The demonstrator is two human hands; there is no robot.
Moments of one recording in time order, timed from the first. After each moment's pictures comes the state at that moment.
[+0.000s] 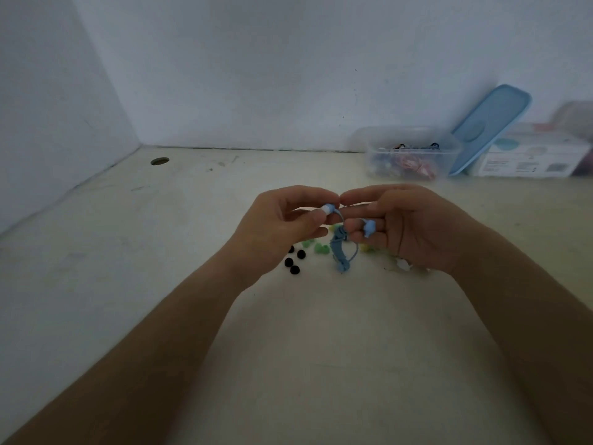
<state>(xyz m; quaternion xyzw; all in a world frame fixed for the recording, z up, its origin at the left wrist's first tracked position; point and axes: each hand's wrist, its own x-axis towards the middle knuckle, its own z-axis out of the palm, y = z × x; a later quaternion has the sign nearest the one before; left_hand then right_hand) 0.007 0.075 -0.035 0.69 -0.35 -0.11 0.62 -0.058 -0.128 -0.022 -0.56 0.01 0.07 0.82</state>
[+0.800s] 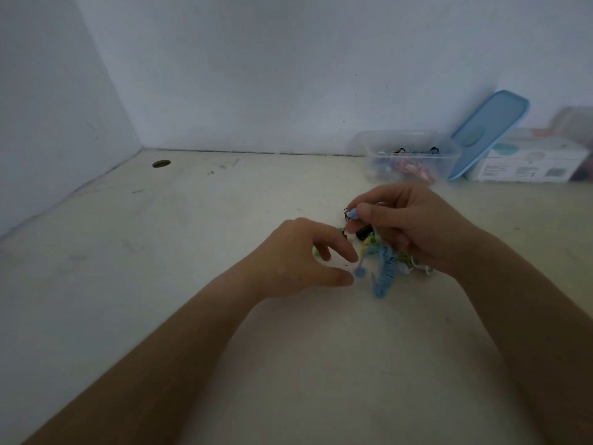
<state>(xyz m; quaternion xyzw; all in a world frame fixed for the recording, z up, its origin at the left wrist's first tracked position) -0.002 0.066 -0.040 0.83 -0.43 -0.08 0.35 -0.064 -0.129 -0.021 -0.73 -0.02 -0.03 0.68</state>
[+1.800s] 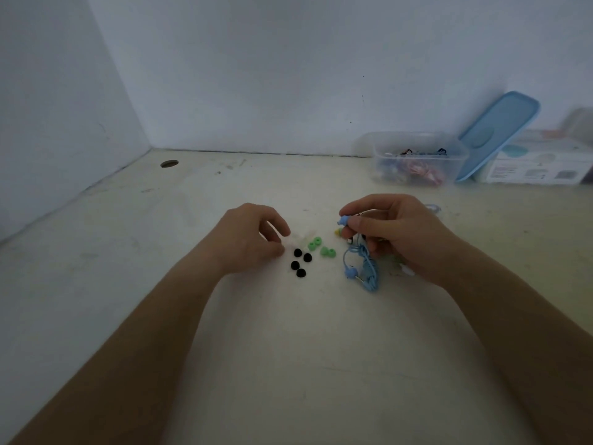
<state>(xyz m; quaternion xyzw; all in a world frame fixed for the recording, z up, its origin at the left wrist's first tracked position) 0.039 0.116 -0.037 0.93 -0.24 -0.05 0.29 -0.054 -0.117 -0.040 -0.75 0.01 -0.05 0.66</state>
